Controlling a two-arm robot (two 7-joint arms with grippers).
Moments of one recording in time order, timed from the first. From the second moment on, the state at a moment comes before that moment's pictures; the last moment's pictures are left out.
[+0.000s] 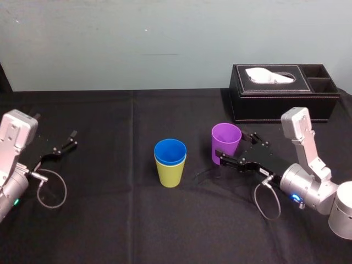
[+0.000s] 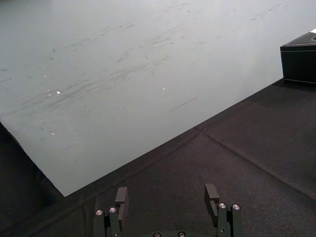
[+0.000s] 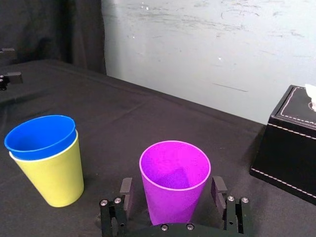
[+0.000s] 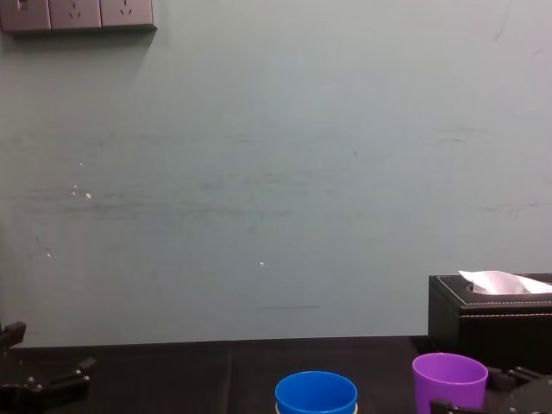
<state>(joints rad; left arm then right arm) -0.20 0.60 0.45 -1.41 -0.25 -0.12 0.03 0.27 0.40 -0.33 -1.23 0.33 -0.07 0.48</state>
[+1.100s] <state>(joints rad) -0.20 0.60 0.45 -1.41 -0.25 -0.12 0.03 0.32 0.38 -0.34 -1.17 0.31 -0.08 0.49</state>
